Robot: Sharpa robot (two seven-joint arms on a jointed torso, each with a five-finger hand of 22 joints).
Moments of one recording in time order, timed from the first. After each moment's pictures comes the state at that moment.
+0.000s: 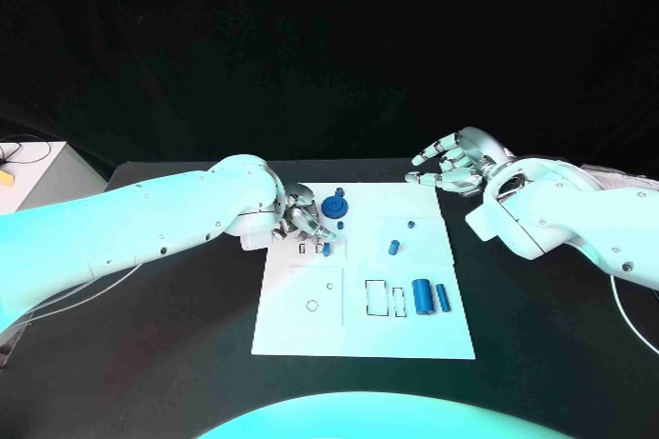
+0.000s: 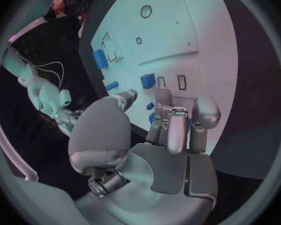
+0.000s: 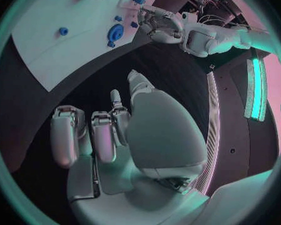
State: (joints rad) left arm 1.26 -0.63 -0.07 1.36 -1.01 0.21 -0.52; left_hand 1.04 -0.21 0.48 0.29 0.05 0.86 0.10 0.65 0.54 1.10 0.04 1.00 0.72 1.46 -0.02 1.48 1.31 0.11 1.24 0.08 1.33 1.10; right arm 1.35 -0.87 -0.16 1.63 -0.90 -0.57 -0.25; right_hand 1.44 -0.17 0.08 0.29 0.28 0.91 0.16 0.24 0.21 1.42 0.08 1.40 1.31 1.47 0.00 1.55 1.31 0.02 1.47 0.10 1.40 1.31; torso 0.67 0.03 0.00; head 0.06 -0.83
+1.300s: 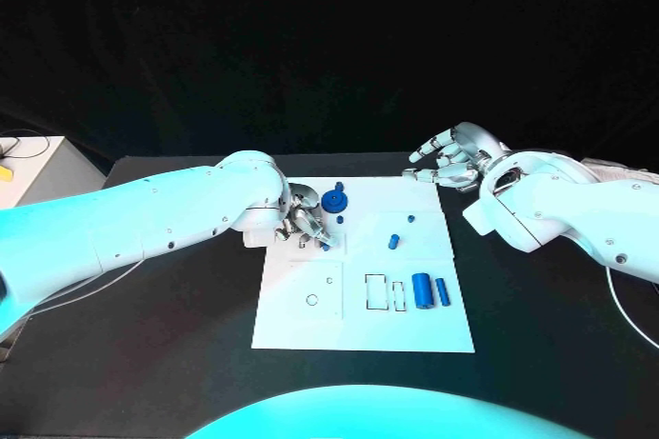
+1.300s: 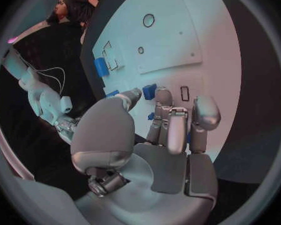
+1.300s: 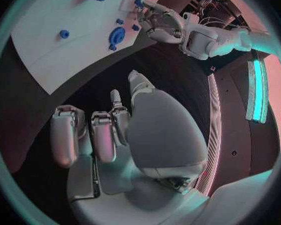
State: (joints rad) left arm 1.26 -0.60 -0.08 1.34 -1.00 0.28 -0.53; left_hand 1.12 -0.16 0.46 0.26 0.05 0.85 0.10 0.65 0.57 1.10 0.04 1.02 0.74 1.46 -0.02 1.49 1.31 0.12 1.25 0.08 1.34 1.12; right arm 1.35 -0.85 -0.16 1.61 -0.91 -0.54 -0.26; right_hand 1.43 -0.17 0.08 0.29 0.28 0.91 0.16 0.24 0.21 1.42 0.07 1.39 1.31 1.47 0.00 1.55 1.31 0.02 1.47 0.10 1.40 1.31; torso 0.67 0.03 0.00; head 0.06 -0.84
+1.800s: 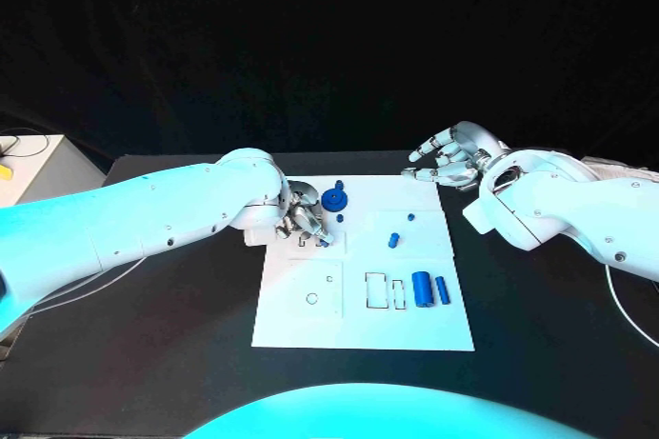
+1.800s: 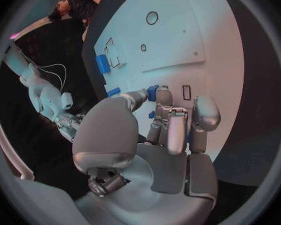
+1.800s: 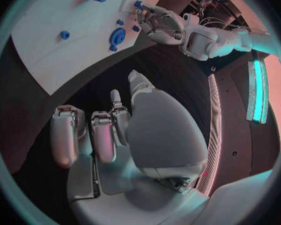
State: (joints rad) left arm 1.26 -0.60 -0.08 1.34 -0.97 0.26 -0.52; left_hand 1.20 -0.11 0.59 0.20 0.05 0.84 0.10 0.65 0.59 1.10 0.03 1.02 0.75 1.47 -0.03 1.49 1.31 0.12 1.25 0.08 1.35 1.12; right arm 1.35 -0.85 -0.16 1.61 -0.92 -0.54 -0.27; right_hand 1.43 -0.17 0.08 0.29 0.28 0.91 0.16 0.24 0.21 1.42 0.07 1.39 1.31 1.47 0.00 1.55 1.31 0.02 1.47 0.10 1.40 1.31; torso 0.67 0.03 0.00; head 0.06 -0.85
